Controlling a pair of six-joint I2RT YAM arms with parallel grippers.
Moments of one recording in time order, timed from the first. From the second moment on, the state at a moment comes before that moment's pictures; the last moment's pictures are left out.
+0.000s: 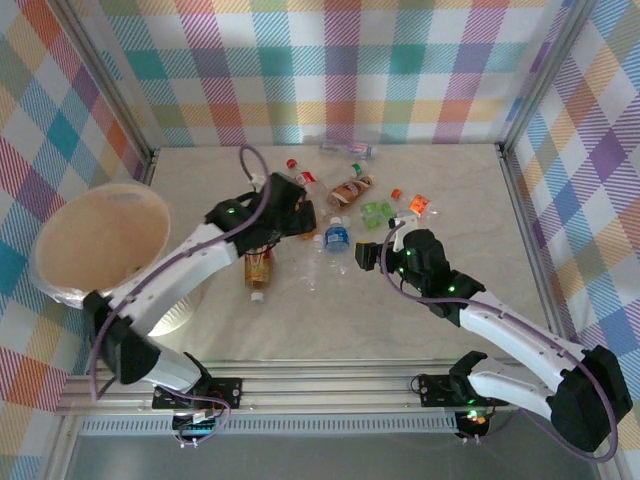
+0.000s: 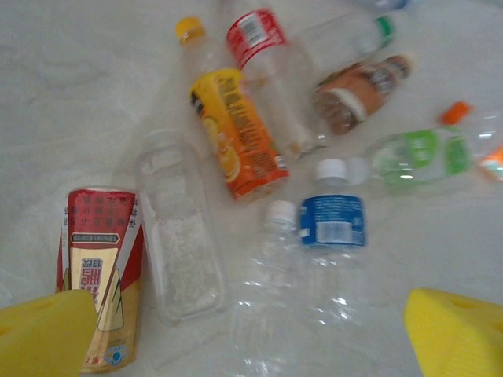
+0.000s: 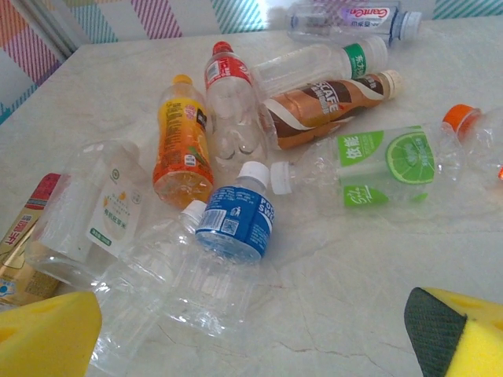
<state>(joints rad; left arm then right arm) -0.72 1.50 1.45 -0.89 -0.40 -0.77 0.66 1.01 0.63 -0.07 0.15 0.34</state>
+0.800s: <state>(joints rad) -0.61 1.83 1.34 -0.74 -0.32 -0.89 0.66 0.90 0.62 -0.16 0.09 0.36</state>
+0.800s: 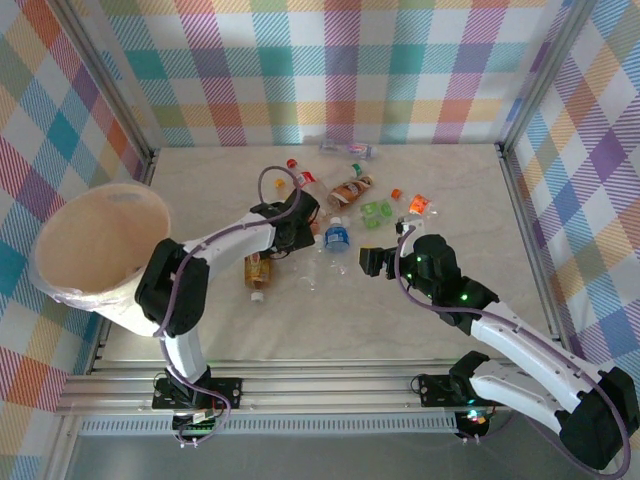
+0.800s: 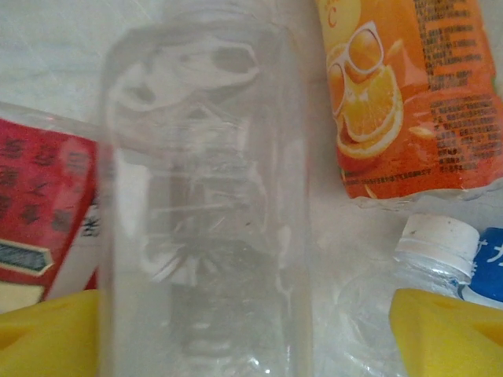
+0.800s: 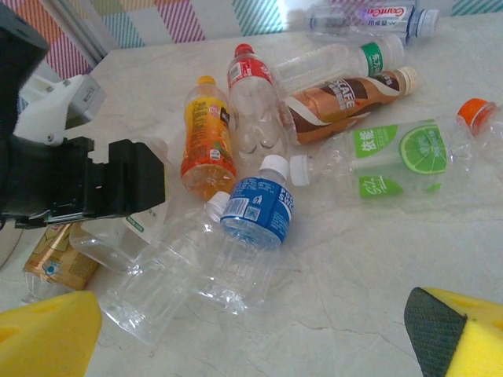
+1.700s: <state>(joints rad) -0.61 1.83 1.36 -0.73 -0.35 -0.85 0.66 0.93 0.62 -0.18 0.00 0.32</state>
